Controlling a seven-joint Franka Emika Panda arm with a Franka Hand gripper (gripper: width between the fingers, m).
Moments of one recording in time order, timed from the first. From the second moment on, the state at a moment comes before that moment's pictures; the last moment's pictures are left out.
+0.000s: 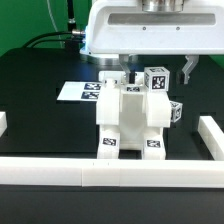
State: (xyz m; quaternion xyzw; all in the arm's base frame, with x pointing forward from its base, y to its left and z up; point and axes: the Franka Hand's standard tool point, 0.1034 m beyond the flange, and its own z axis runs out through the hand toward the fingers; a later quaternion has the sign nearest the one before) arm 0.578 0.044 0.110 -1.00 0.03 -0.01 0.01
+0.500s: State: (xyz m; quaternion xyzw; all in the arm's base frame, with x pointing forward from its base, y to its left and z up) arm 0.578 0.045 0.110 -1.00 0.08 -0.01 0.01
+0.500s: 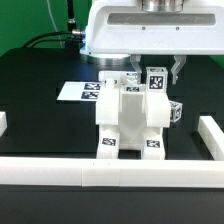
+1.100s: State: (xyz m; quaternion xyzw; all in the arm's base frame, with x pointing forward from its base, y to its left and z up) arm 0.577 0.045 0.110 -0.97 0.25 -0.01 0.01
